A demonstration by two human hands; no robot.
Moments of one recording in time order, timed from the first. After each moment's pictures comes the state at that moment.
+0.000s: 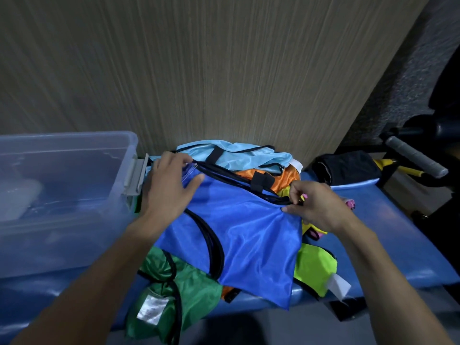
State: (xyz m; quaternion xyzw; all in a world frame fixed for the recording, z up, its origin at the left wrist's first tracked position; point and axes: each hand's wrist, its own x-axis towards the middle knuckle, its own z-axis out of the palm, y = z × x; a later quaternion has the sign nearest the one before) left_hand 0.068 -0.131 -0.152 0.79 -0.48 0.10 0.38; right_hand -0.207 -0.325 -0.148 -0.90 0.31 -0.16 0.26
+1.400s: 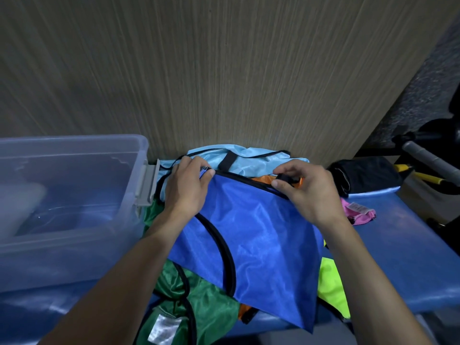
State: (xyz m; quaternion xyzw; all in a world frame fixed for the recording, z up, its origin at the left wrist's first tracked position) left_hand 0.086 -0.168 -0.158 0.83 -0.42 0.02 0.37; right_hand -0.135 -0.299 -0.128 -0.83 0.33 -0.34 0.28
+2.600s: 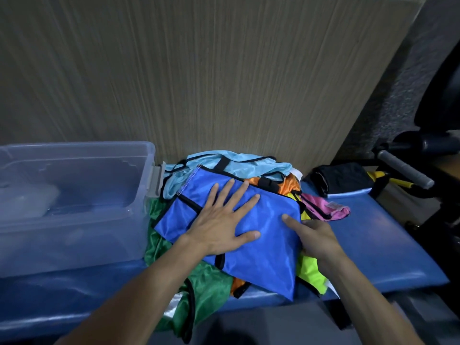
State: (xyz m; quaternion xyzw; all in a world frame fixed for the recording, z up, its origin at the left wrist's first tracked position) left_hand 0.008 -0.141 -0.186 0.71 -0.69 0.09 0.06; right_hand -0.209 -0.243 -0.163 -0.60 0.54 -0.23 0.54
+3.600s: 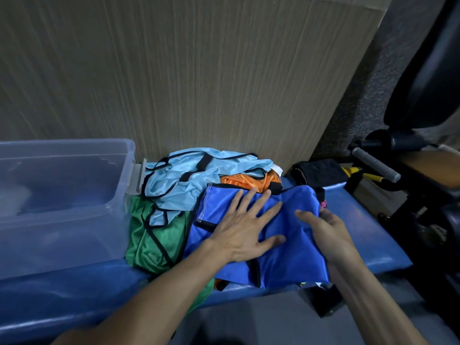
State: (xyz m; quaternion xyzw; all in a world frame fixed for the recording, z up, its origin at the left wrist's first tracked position) left_hand -0.069 -0.170 -0.186 0.66 -0.74 0.03 0.11; right_hand -0.253 -0.213 -0.122 -0.52 0.51 -0.37 0.57
